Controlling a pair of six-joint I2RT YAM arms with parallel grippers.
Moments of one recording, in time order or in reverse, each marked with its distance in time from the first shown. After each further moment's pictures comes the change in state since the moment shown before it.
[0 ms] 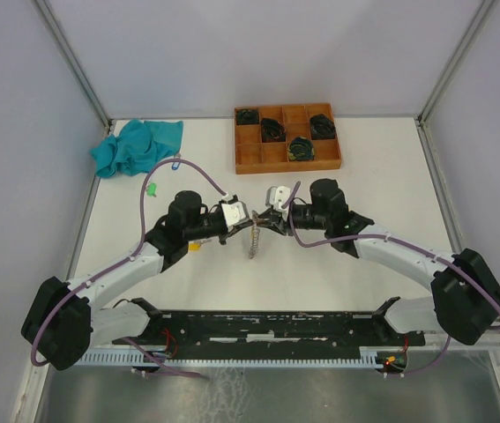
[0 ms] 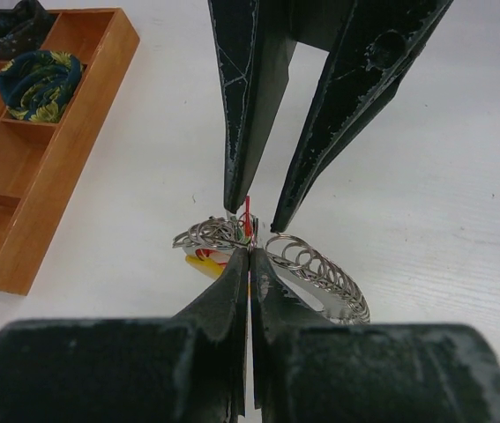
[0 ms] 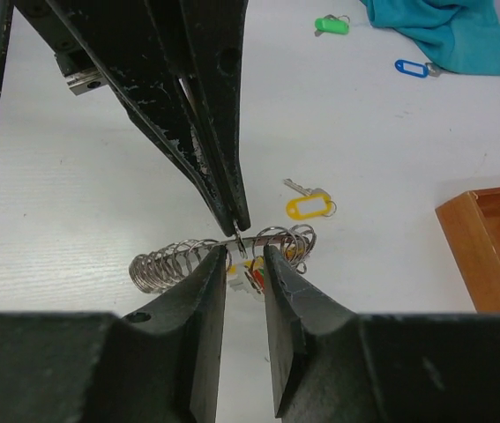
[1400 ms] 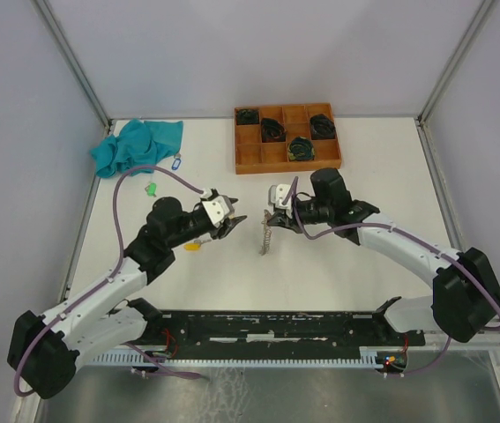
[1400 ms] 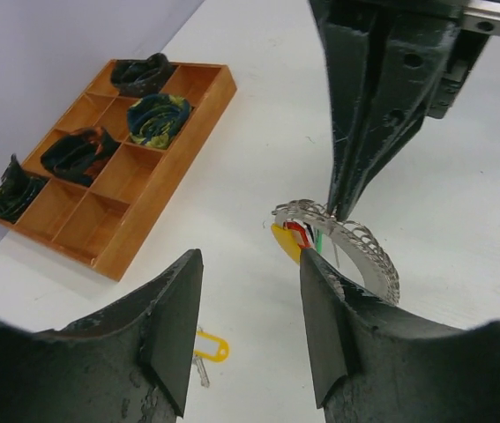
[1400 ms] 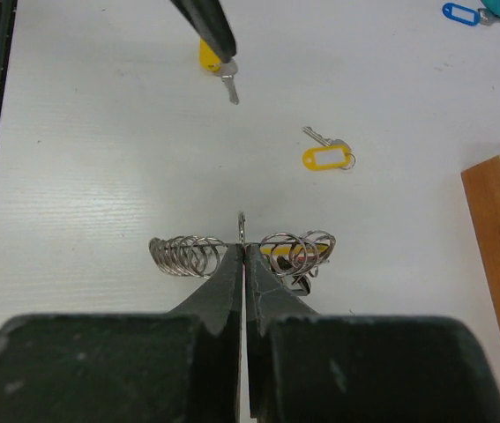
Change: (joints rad) left arm 0.000 -0.207 -0.017 0.012 -0.145 -0.069; right arm -0.070 0.025 0.106 -0.296 -0.074 -0.158
